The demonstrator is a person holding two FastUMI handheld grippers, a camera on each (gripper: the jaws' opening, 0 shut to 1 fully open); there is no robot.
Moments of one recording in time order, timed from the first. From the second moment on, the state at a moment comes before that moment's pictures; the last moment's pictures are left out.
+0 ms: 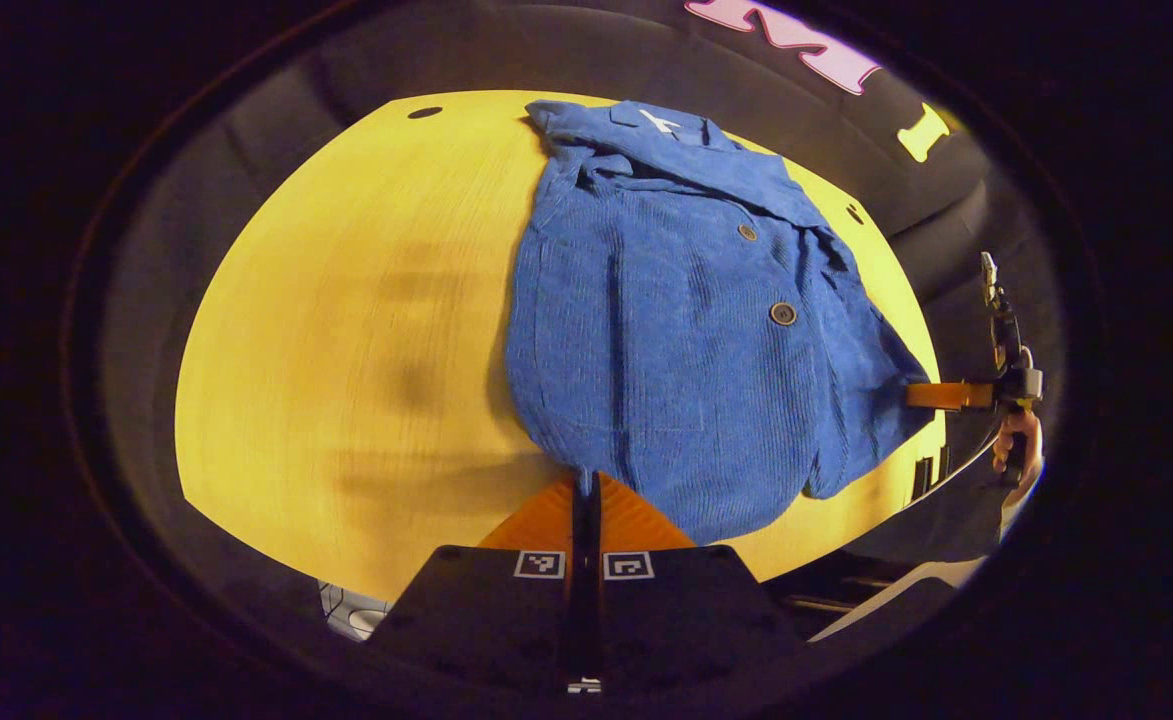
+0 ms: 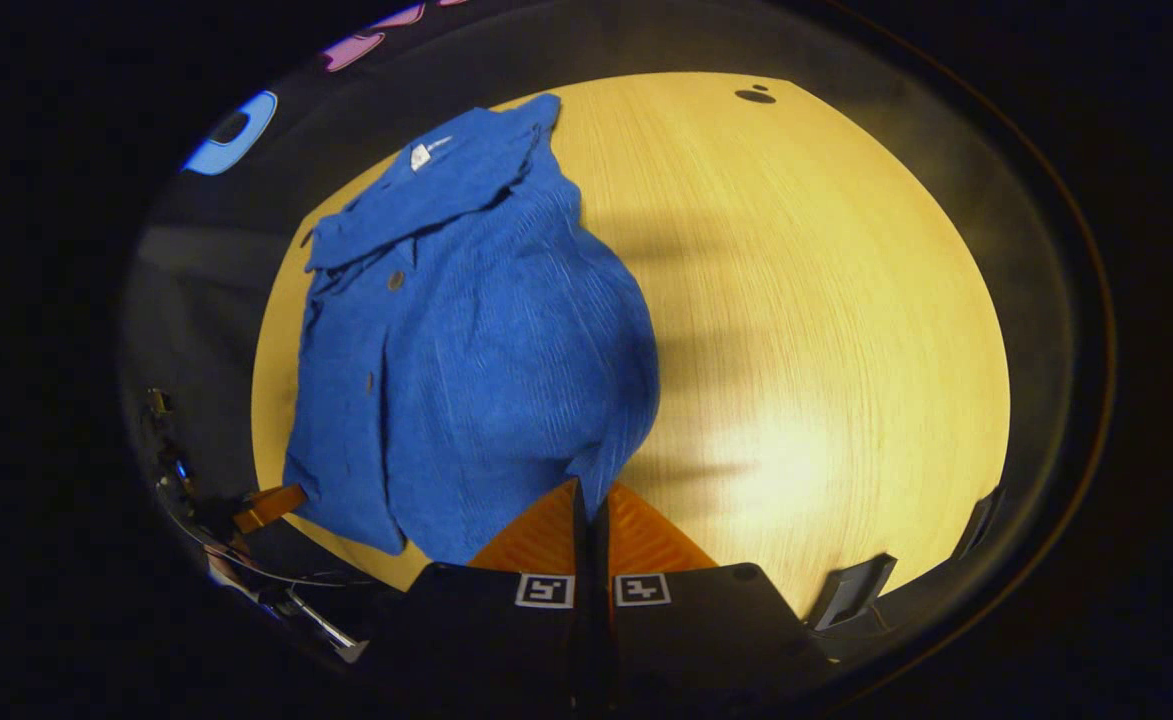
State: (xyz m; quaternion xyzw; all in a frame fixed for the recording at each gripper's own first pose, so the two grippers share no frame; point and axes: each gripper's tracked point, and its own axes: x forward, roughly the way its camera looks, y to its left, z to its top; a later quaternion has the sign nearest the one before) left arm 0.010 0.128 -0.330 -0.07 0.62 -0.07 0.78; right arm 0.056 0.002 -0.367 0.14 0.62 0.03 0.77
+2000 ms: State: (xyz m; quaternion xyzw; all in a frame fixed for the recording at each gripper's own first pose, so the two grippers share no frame) left arm 0.478 0.210 -0.292 -0.15 0.45 0.06 0.88; right arm 0.556 0.002 -0.341 0.22 0.42 0.02 0.88
